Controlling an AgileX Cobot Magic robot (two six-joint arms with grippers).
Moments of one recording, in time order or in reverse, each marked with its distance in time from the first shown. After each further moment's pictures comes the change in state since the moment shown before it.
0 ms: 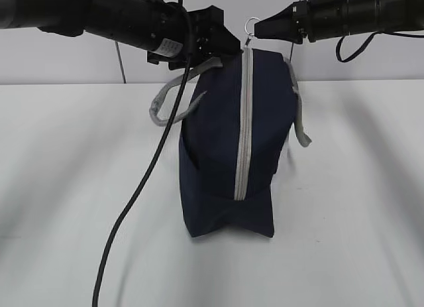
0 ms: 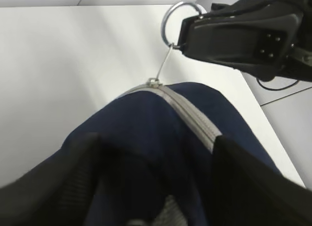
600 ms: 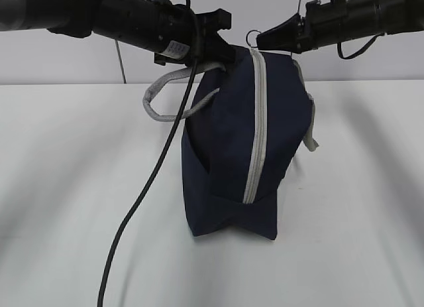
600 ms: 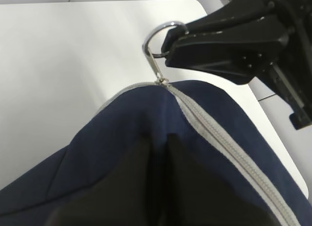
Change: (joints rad) left arm -0.019 0.021 -0.028 0.008 0.008 0.000; right arm 0.000 0.000 0.000 -0.087 0.003 -0.450
